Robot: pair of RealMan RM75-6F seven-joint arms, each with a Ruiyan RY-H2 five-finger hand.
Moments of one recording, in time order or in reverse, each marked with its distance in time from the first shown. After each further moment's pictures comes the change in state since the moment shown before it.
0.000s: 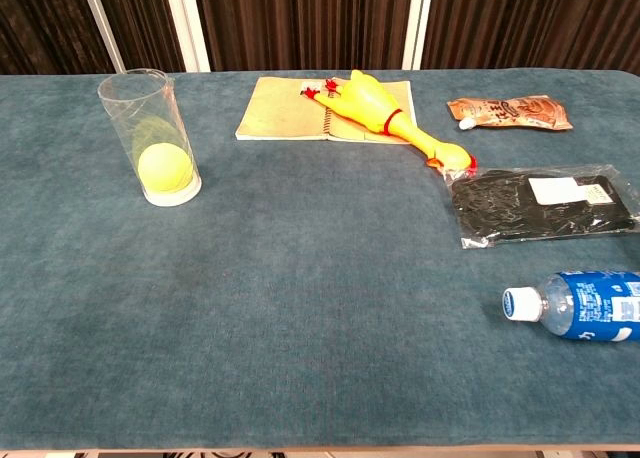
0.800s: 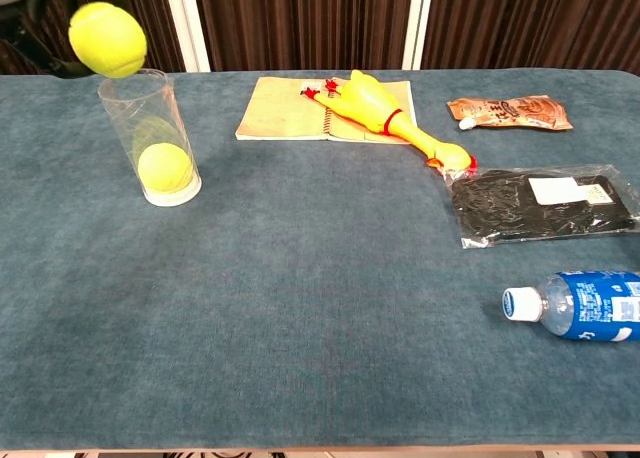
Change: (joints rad) left arm -0.042 -0.132 0.090 0.216 -0.014 -0.068 -0.051; right arm 0.002 -0.003 0.001 0.004 0.003 -0.001 -0.002
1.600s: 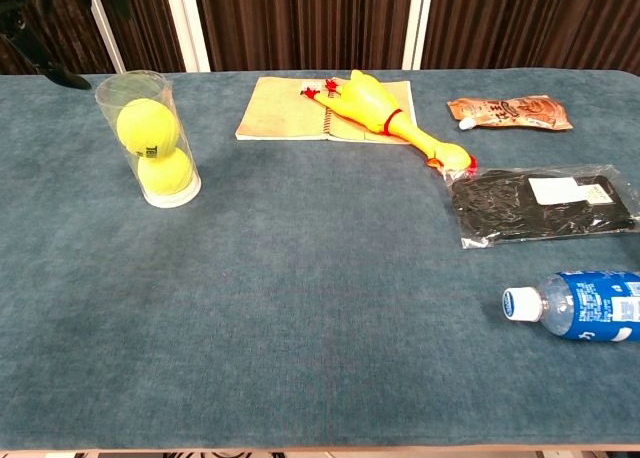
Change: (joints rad) left arm 0.002 0.023 -0.002 -0.063 -0.056 0.032 0.023; right arm -0.002 0.004 0.001 -0.003 0.001 0.003 0.004
